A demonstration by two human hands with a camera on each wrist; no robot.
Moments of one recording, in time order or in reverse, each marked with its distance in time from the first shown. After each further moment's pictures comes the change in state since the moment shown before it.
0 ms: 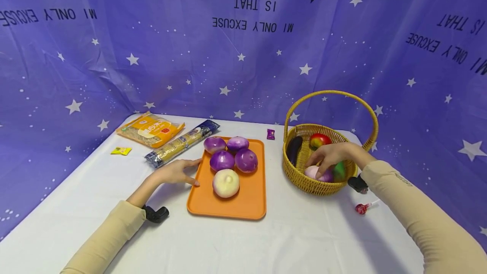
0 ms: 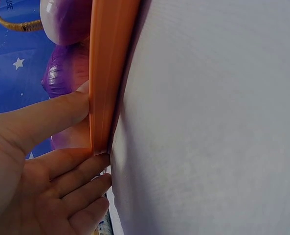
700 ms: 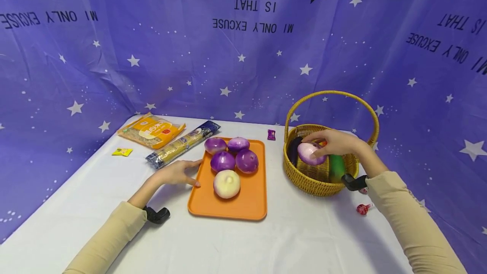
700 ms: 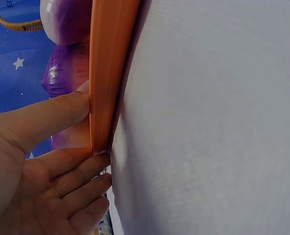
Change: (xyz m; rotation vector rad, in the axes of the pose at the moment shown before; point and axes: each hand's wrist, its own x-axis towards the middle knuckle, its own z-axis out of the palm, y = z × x) left_hand 0.003 -0.004 0.002 0.011 0.000 -0.001; right_hand -0.023 -0.026 -0.004 -0.210 0.507 -0.161
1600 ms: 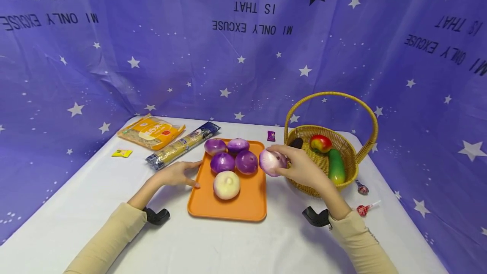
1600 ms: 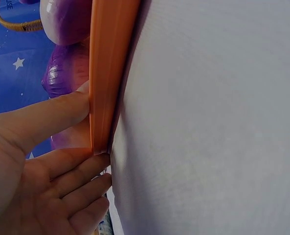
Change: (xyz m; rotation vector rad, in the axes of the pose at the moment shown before) left_hand -0.002 0.000 0.001 -0.021 0.006 0.007; right_hand 0.020 -0.082 0.089 0.055 0.407 -0.213
